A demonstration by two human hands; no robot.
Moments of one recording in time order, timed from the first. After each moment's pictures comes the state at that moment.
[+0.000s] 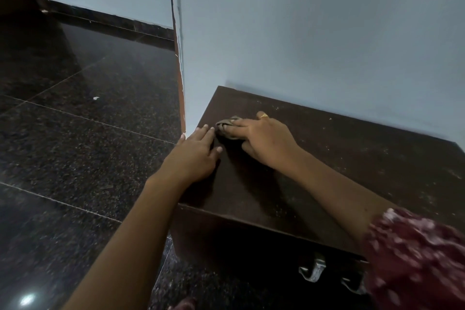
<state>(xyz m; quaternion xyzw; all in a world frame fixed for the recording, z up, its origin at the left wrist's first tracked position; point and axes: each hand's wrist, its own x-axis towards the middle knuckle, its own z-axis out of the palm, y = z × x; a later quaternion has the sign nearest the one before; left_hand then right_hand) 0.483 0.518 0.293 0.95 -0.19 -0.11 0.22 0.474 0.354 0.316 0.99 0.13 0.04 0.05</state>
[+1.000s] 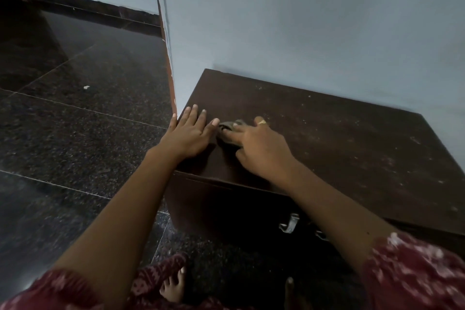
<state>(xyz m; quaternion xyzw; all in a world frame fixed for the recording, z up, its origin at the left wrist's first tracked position) 0.474 0.512 0.279 0.96 -0.19 -0.13 0.17 0.388 0.367 0.323 1.00 0.06 0.00 0.00</state>
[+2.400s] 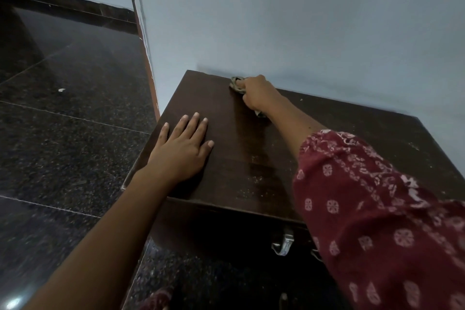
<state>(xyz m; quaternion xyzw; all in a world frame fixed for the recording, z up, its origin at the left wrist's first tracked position) 0.469 0.489 0.272 0.96 -0.22 -0.09 0.11 0.538 0.297 0.323 0.99 -0.09 -0.05 -0.03</state>
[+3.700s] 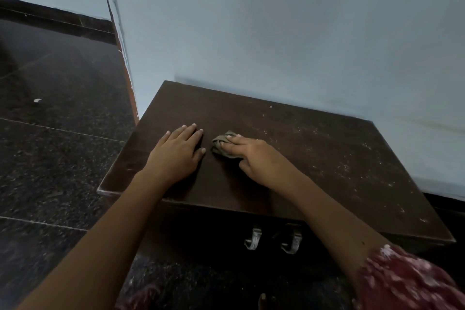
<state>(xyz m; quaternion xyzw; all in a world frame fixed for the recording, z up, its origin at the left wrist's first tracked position) 0.457 0.458 0.284 0.95 -0.28 -0.05 0.13 0.384 0.282 0.312 0.99 0.07 -0.03 -0.12</state>
